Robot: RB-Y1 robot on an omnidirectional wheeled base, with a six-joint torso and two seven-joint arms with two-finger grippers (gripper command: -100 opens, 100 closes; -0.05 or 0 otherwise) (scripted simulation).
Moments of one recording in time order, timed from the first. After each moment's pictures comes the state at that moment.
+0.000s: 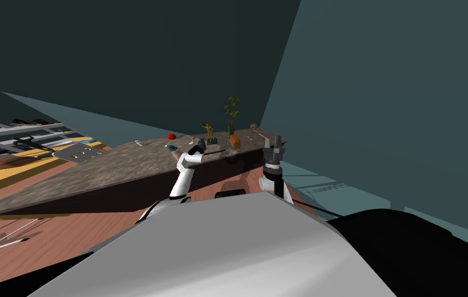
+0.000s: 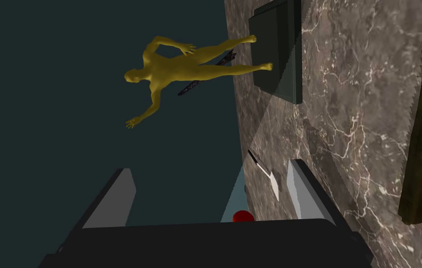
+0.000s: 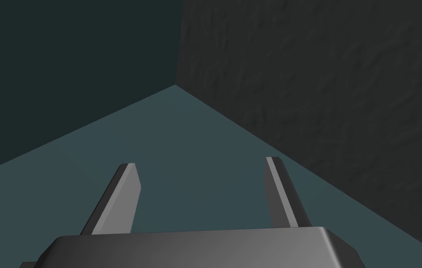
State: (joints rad) left arm -0.34 0.19 0.03 -1.65 -0.10 0.62 0.24; right arm 0.46 -0.01 0.00 -2.27 0.06 -0.64 -0.13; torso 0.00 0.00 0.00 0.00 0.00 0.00
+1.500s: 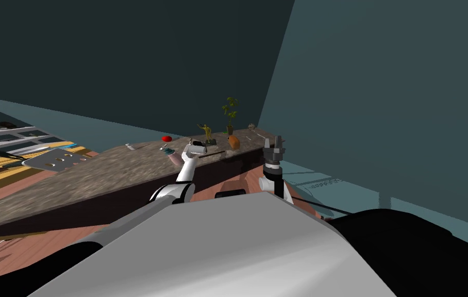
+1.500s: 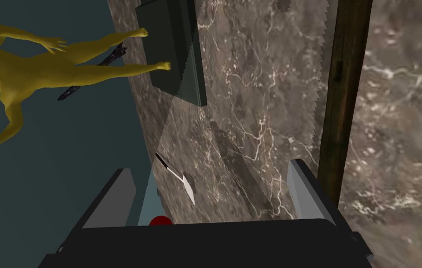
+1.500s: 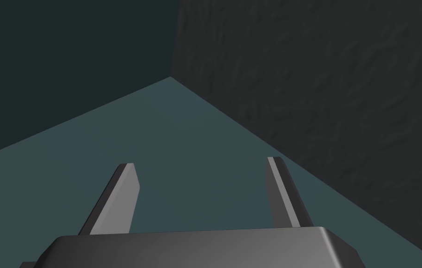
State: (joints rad) left arm -0.57 0.18 0.10 -1.38 -0.10 1.00 0.30; right arm 0.46 -0.01 0.00 -2.27 0.06 -0.64 -0.13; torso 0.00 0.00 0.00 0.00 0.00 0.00
